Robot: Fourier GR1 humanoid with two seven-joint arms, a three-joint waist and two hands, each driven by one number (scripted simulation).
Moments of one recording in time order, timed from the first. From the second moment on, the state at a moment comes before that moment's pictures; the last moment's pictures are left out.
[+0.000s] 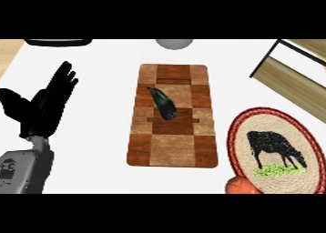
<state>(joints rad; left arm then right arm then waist) -0.26 0.22 0.07 -1.50 0.12 0.02 0.23 -0.33 -0.92 -0.55 -1.38 -0.08 0.50 -0.02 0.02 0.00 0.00</state>
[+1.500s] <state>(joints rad) -0.30 0.20 0.08 -1.50 0.10 -0.01 0.24 -0.82 -1.01 -0.48 -0.36 0.22 0.26 -0.56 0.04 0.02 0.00</state>
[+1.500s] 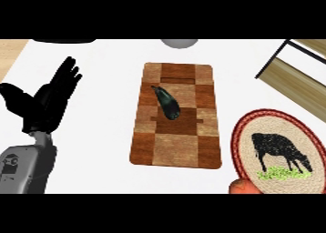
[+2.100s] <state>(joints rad) -0.30 0.19 0.08 -1.51 0.10 0.00 0.25 -0.85 -1.20 -0.50 -0.20 0.21 0.56 -0.53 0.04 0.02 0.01</state>
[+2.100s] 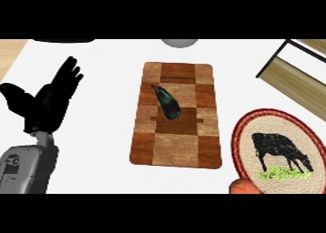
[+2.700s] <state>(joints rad) -0.27 0.19 0.10 -1.50 0.10 0.00 0.22 -0.78 -1.31 -0.55 -0.19 0.15 0.69 -0.50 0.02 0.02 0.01</state>
